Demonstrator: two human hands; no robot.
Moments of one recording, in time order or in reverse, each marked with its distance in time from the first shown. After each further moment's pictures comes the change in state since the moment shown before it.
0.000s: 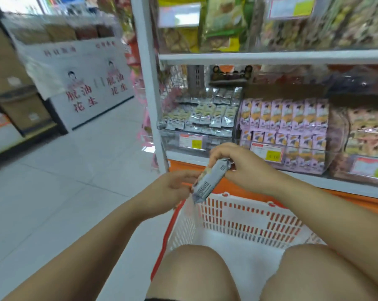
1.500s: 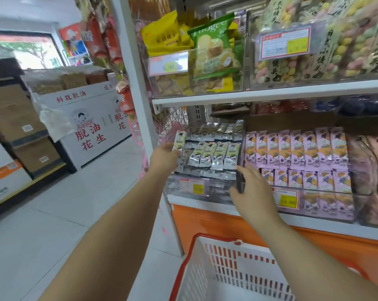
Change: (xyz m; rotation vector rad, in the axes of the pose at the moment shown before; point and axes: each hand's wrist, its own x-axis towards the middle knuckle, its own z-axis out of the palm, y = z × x) left_hand 0.184 0.017 -0.087 0.000 0.713 -0.227; right_hand 0.058 0.051 0.002 -0.137 0.500 0.403
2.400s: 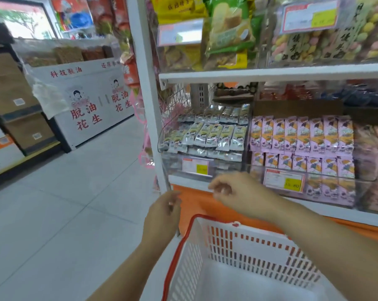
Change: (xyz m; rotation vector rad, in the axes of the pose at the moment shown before) left_hand -0.115 -0.139 -0.003 0.241 0.010 0.219; right_hand -0.016 -0.010 0.003 -0.027 -0.479 -0.315
